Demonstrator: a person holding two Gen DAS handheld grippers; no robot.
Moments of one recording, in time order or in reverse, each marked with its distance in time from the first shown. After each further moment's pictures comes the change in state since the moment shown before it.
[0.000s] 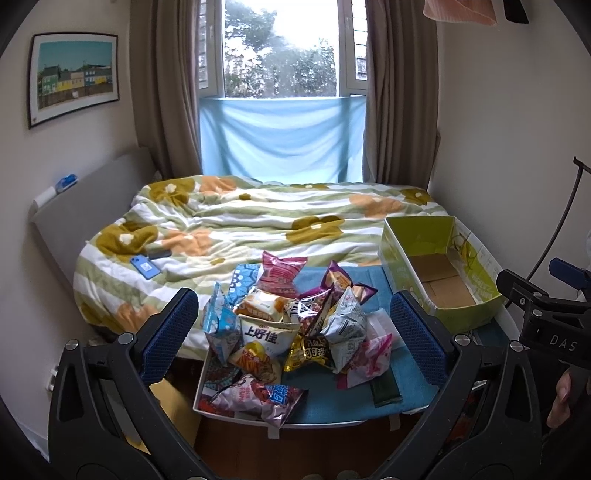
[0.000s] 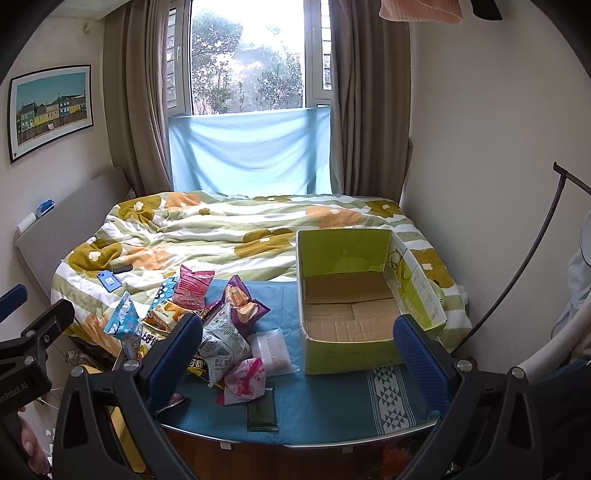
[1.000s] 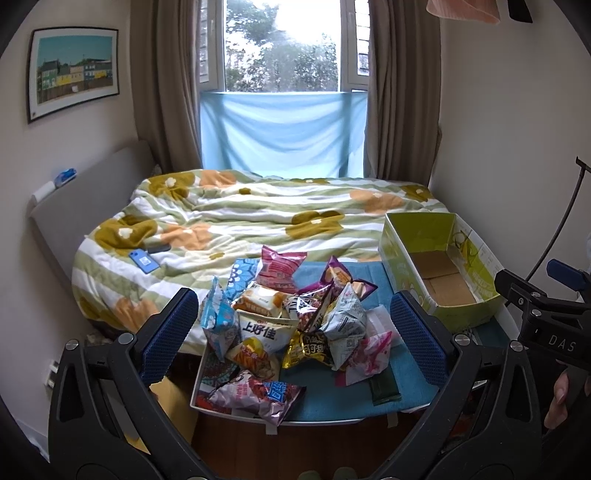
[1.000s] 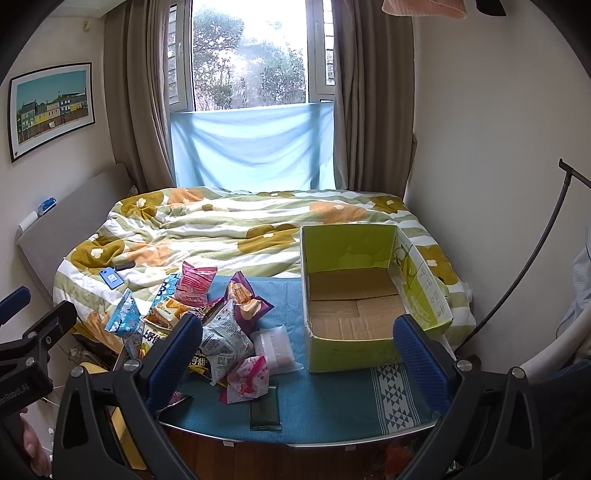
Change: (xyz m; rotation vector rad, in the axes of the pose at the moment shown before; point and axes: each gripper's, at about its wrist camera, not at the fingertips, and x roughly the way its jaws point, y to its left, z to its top) left arm 0.008 0.003 -0.001 -0.009 0.022 -0.007; right arm 0.006 0.005 -0.004 0.004 0.019 0.009
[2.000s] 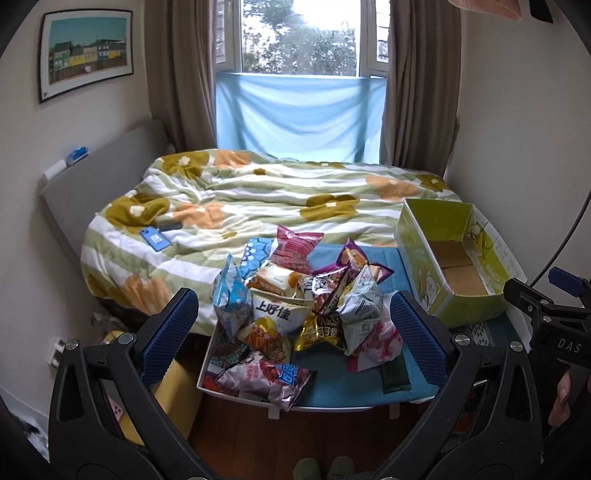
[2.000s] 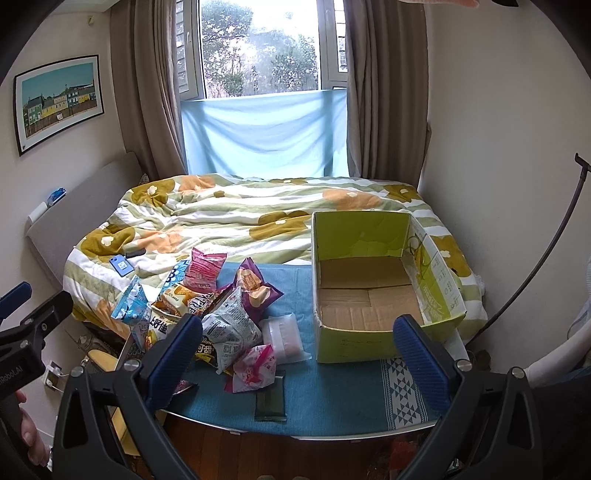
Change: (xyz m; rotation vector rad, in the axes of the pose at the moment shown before) left arm 0.015 0.020 -0.019 -0.050 0.084 0.053; right arm 0.010 -0.003 -0.003 -0.017 0.066 0.065
